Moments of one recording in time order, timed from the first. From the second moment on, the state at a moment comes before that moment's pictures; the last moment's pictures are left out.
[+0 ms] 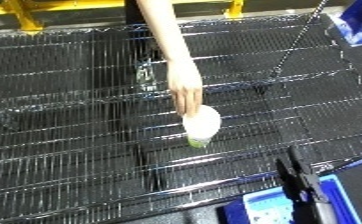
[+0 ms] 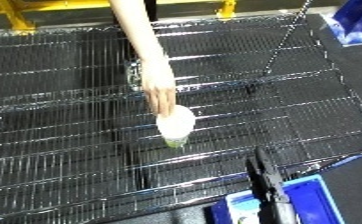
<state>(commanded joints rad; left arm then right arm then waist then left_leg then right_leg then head) -0.13 0.39 -0.15 0.13 -0.76 -0.06 -0.12 -0.24 -0.39 0.06 0.12 0.41 -0.34 -0.23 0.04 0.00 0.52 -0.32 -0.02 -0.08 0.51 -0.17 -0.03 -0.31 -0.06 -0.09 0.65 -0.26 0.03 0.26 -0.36</state>
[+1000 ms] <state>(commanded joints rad) -0.17 0.43 -0.19 0.12 -0.77 -0.04 -0.07 -0.54 -0.48 0.08 0.26 0.37 -0.25 -0.38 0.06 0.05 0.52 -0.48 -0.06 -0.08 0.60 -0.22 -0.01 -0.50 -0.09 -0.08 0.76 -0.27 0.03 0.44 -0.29</state>
